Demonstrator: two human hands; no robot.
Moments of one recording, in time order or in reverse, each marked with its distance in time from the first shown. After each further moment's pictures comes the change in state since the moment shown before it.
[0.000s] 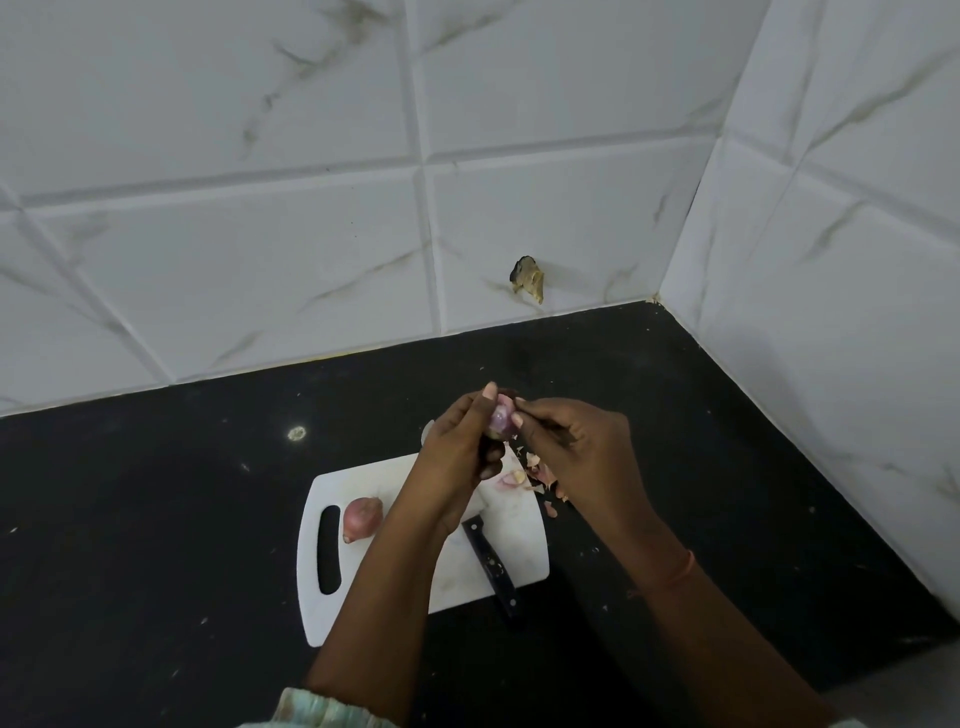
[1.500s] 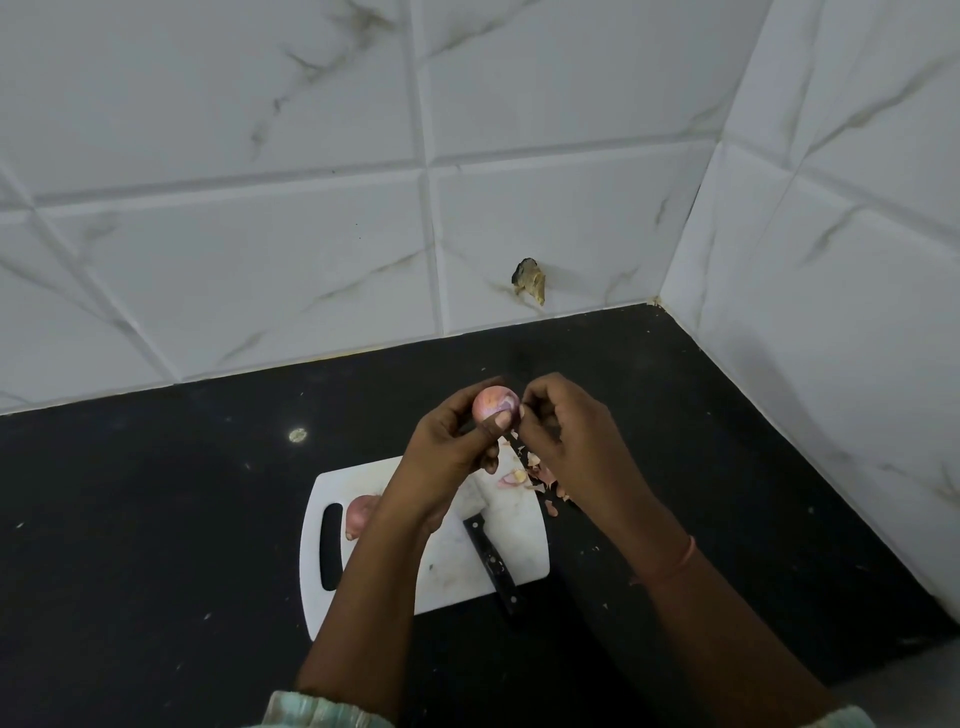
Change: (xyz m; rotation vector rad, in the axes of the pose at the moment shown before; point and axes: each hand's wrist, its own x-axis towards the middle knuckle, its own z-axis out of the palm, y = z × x) left_hand -0.006 0.000 -0.016 0.163 -0.064 0.183; right_hand 0.011 -0.013 -0.003 -0.194 -0.179 0.118
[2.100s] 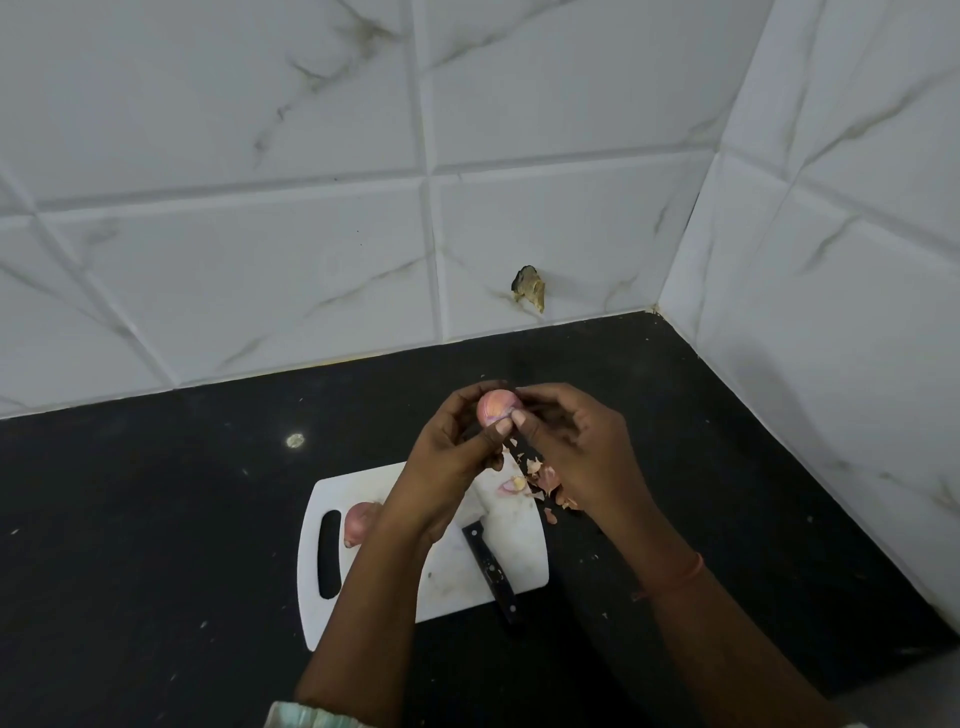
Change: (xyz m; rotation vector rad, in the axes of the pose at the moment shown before) left_hand 0.000 -0.003 0.000 -0.105 -0.057 0.020; right_hand -0.003 -0.002 -0.002 0.316 0.102 0.057
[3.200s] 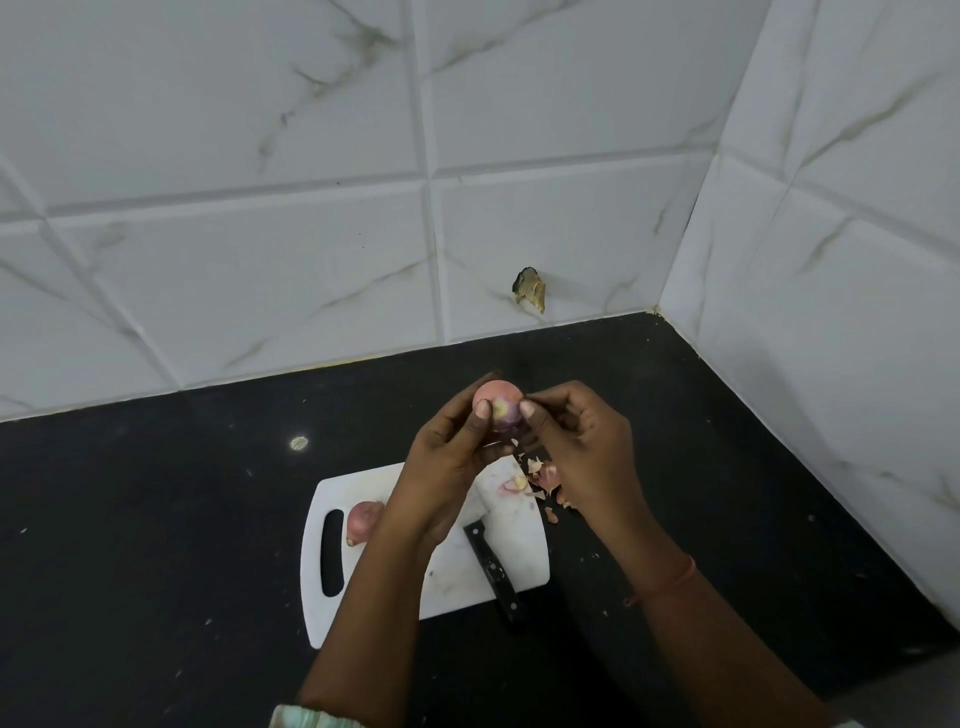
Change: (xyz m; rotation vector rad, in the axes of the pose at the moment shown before) left_hand -0.004 0.001 0.005 -0.114 0.073 0.006; right_hand -0.007 -0.001 0.006 0.145 0.120 0.040
